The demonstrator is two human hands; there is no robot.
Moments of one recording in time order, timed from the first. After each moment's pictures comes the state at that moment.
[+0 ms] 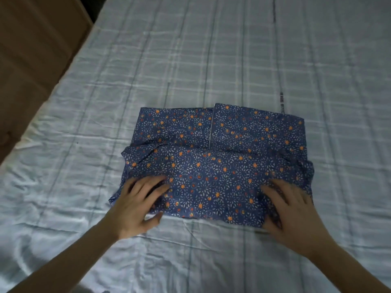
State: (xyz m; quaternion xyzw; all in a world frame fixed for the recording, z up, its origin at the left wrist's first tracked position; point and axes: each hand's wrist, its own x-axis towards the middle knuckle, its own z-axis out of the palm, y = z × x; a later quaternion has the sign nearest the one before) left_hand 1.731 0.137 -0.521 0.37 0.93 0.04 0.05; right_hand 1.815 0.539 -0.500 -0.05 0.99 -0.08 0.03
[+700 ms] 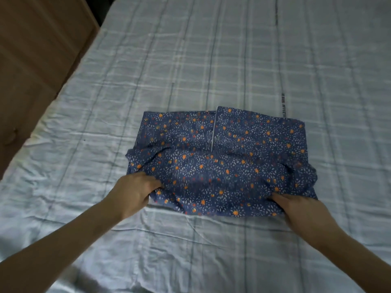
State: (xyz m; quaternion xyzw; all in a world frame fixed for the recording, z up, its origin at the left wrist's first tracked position) left_hand 1.704 0.138 -0.486 0.34 0.93 -0.01 0.14; right_hand 1.809 0.547 -0.477 -0.07 0.99 -0.02 0.15
